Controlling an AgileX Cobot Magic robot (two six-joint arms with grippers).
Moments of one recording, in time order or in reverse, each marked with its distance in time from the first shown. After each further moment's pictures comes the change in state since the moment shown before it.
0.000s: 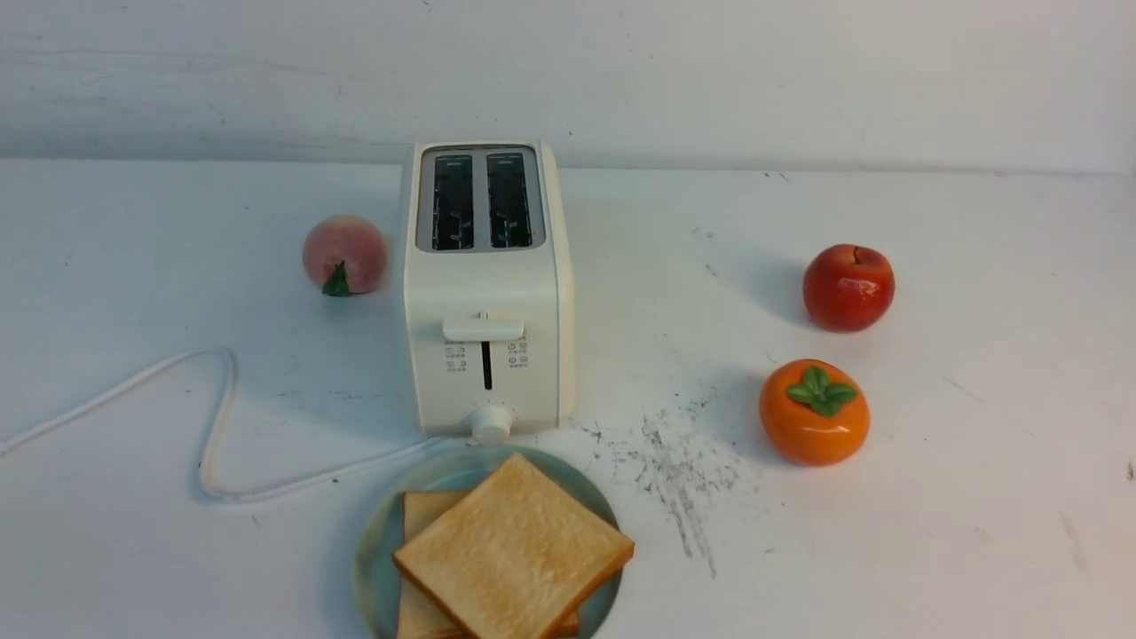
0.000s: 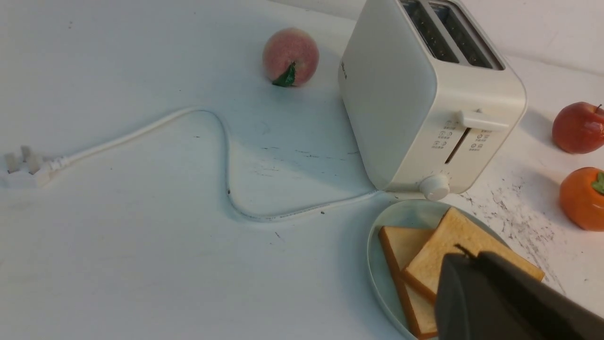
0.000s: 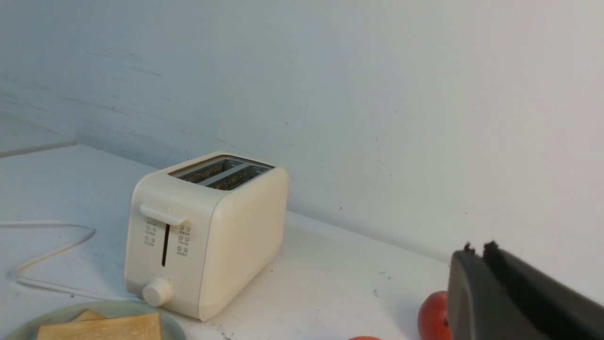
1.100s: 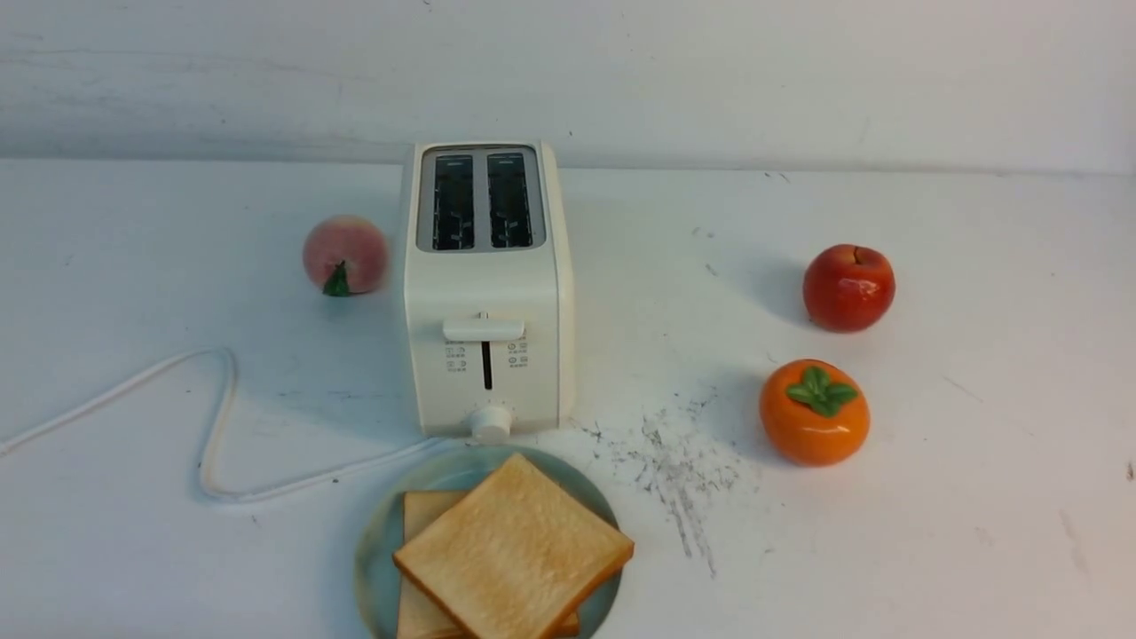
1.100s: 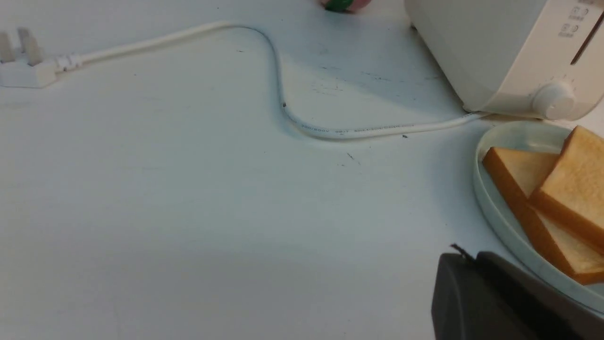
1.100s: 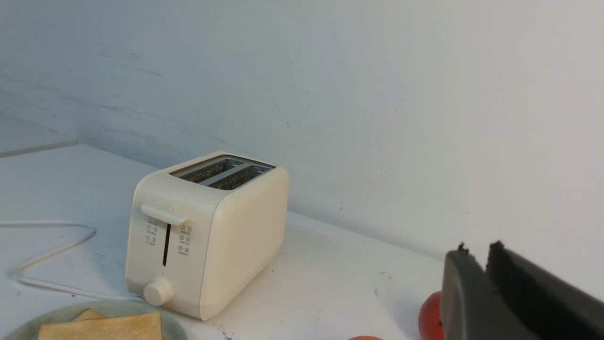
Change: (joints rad) right arm 0.000 0.000 0.002 0.000 -0.002 0.000; left arm 0.000 -0.267 0.639 0.056 -0.418 0.002
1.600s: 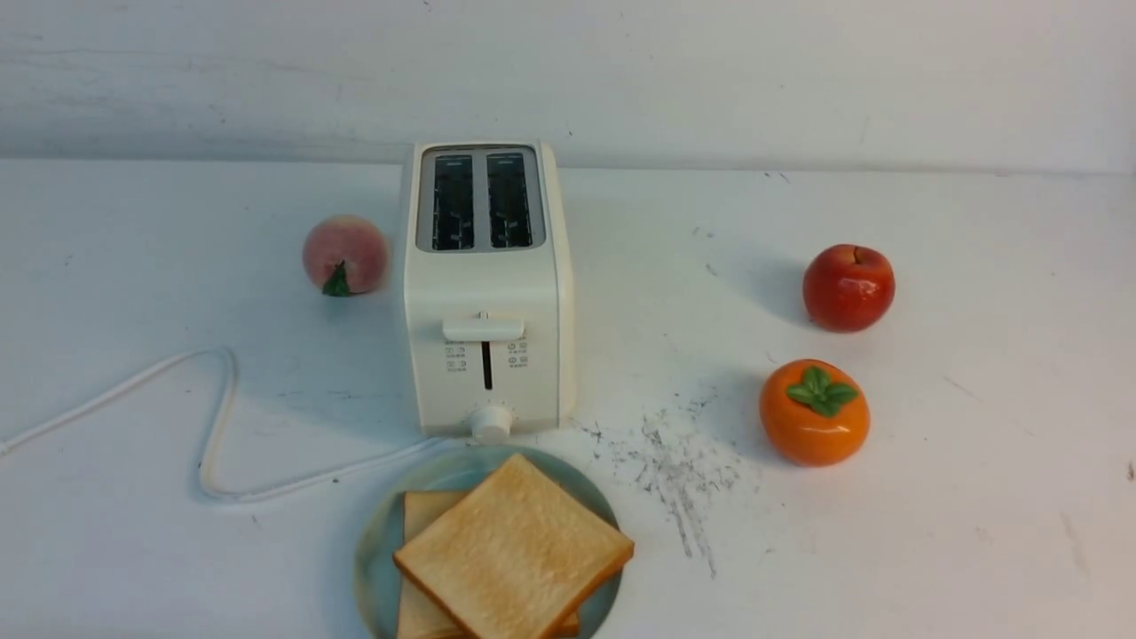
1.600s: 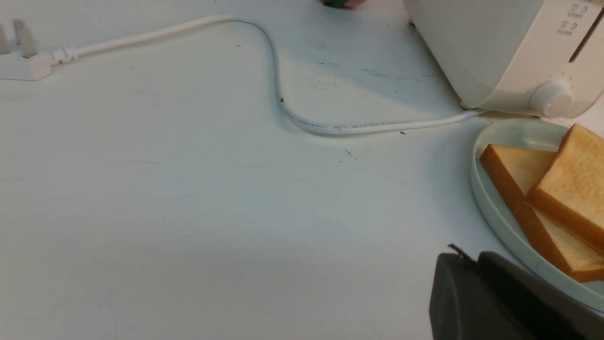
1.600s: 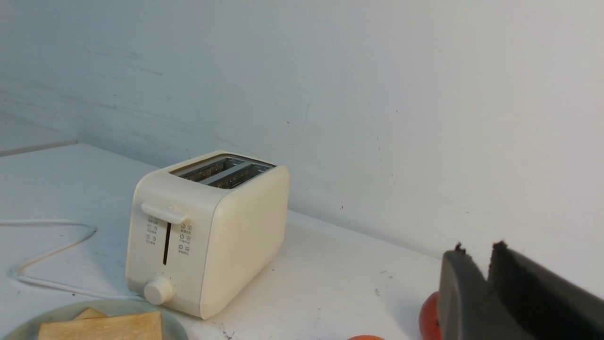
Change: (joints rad) right arm 0.000 0.000 0.001 0.000 0.000 0.000; left arm 0.000 0.000 0.000 -0.009 0.005 0.000
